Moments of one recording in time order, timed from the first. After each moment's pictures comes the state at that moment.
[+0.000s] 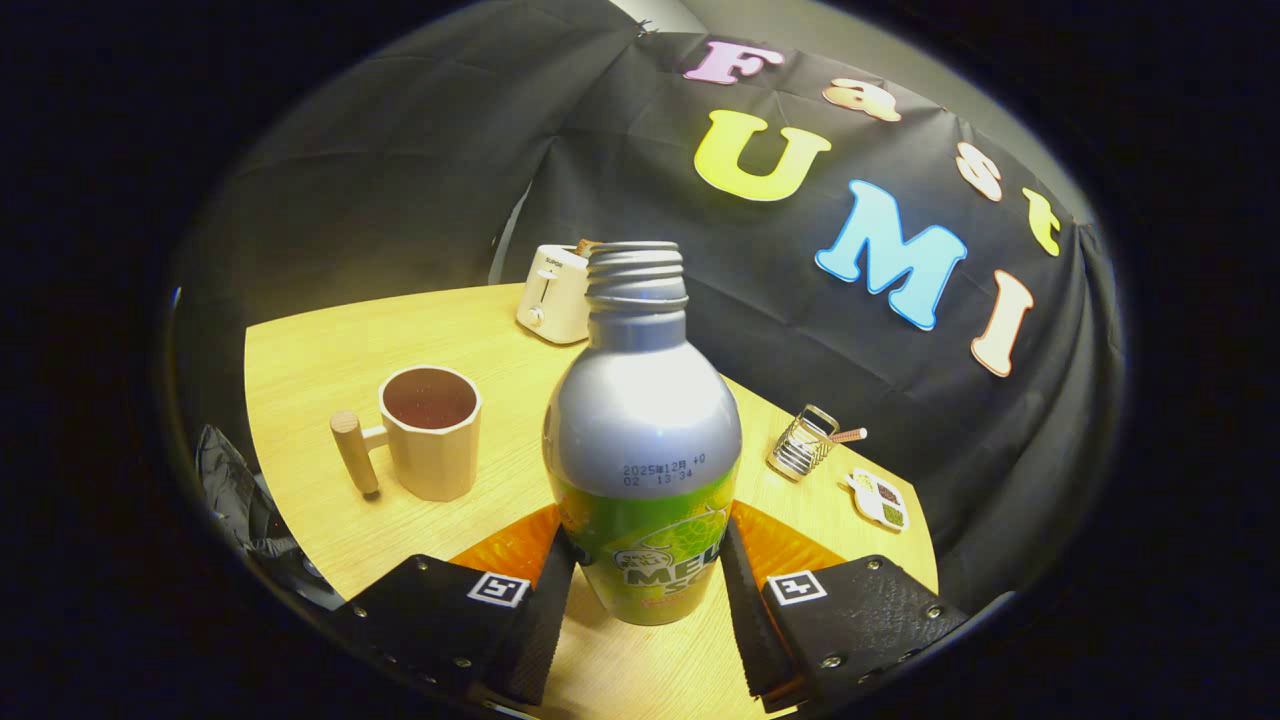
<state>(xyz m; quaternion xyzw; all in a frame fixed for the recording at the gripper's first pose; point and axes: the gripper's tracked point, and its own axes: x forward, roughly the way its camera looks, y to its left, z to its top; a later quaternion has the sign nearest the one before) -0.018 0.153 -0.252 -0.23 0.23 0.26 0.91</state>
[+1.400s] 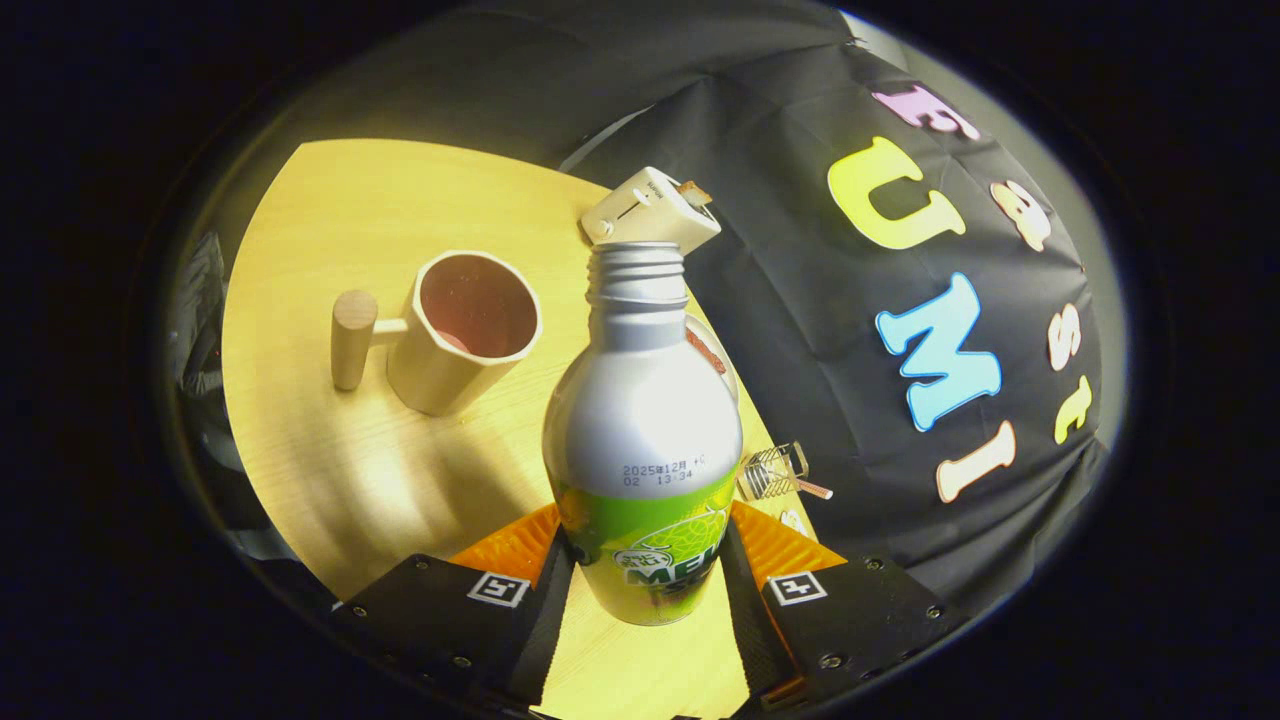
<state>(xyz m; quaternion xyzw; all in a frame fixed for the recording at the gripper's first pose) -0.021 0.176 -0.258 -0.49 0.26 0.25 0.79</state>
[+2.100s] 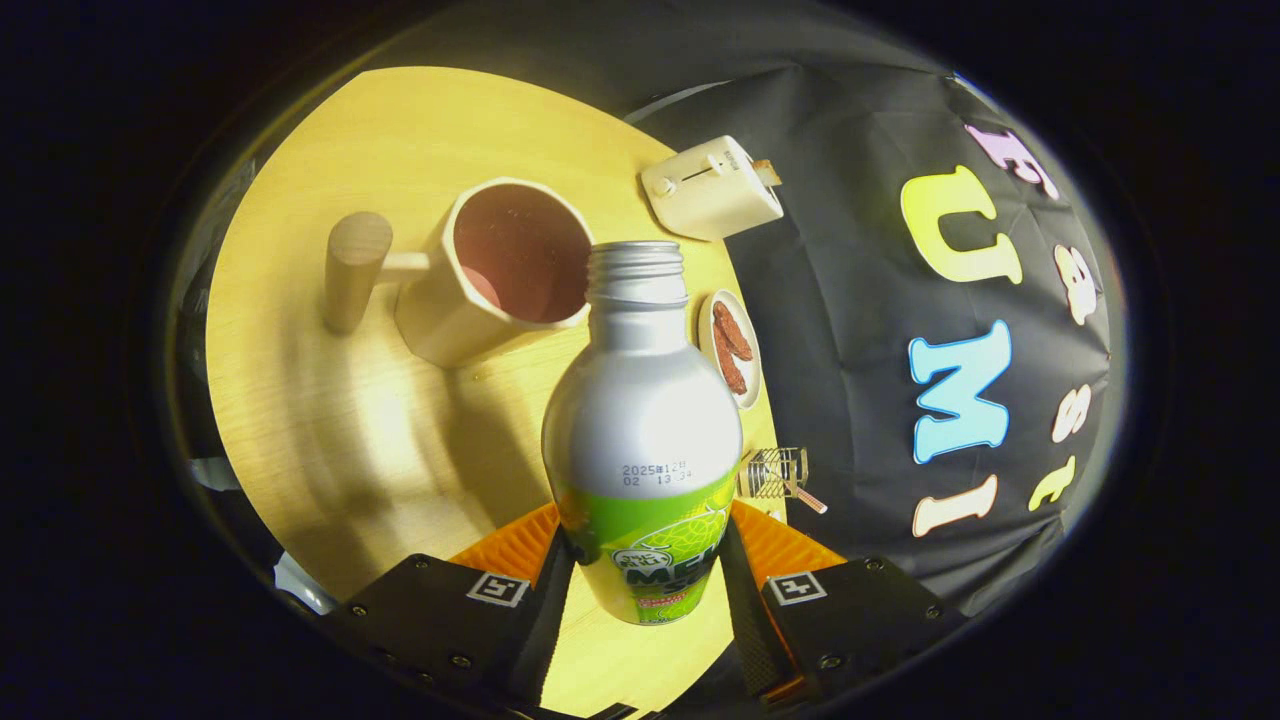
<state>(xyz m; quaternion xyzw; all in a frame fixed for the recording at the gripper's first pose) -0.018 0.182 -0.282 -0.58 0.29 0.26 0.72</state>
